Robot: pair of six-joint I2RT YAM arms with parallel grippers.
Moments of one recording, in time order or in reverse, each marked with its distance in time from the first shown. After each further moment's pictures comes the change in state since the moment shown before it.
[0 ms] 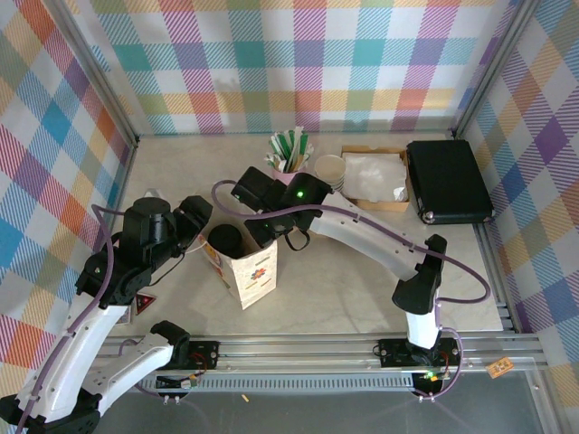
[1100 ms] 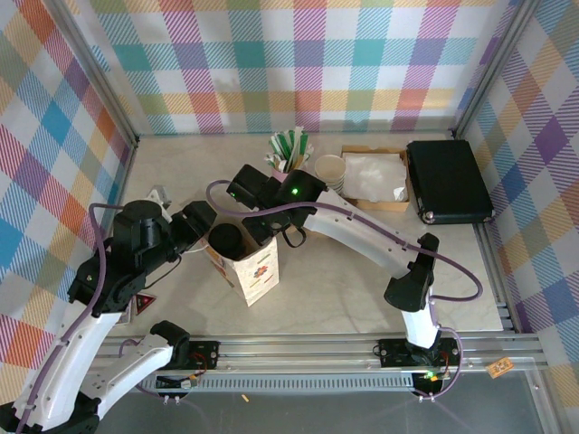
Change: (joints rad) left arm 0.000 -0.028 0.006 0.031 0.148 0.167; right arm 0.000 0.053 0.085 -0.048 0.027 -0.053
